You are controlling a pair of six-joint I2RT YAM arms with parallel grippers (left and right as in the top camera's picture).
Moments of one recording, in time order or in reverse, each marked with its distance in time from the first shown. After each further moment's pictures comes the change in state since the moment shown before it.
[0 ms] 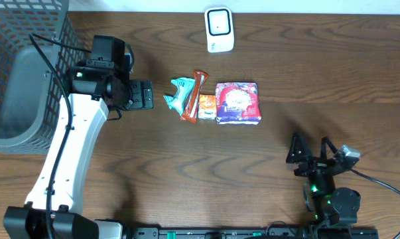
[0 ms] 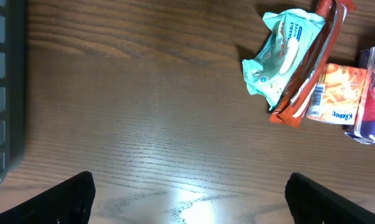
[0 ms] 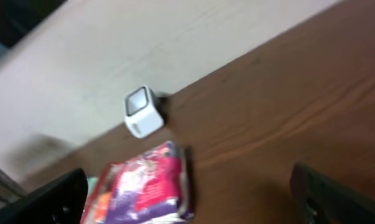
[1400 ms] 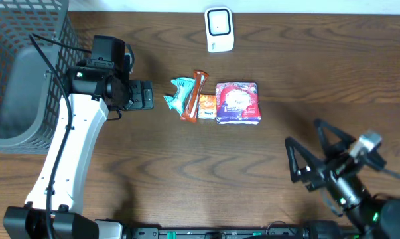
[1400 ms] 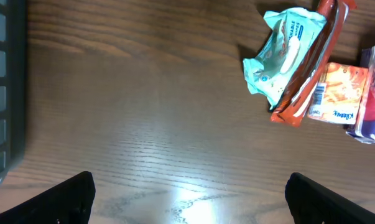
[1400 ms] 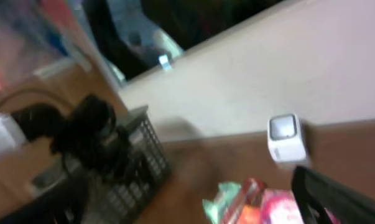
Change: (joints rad) left arm 0.000 0.000 -0.001 -0.002 0.000 0.000; right arm 0.002 0.325 0.652 -0.184 -0.492 -0.079
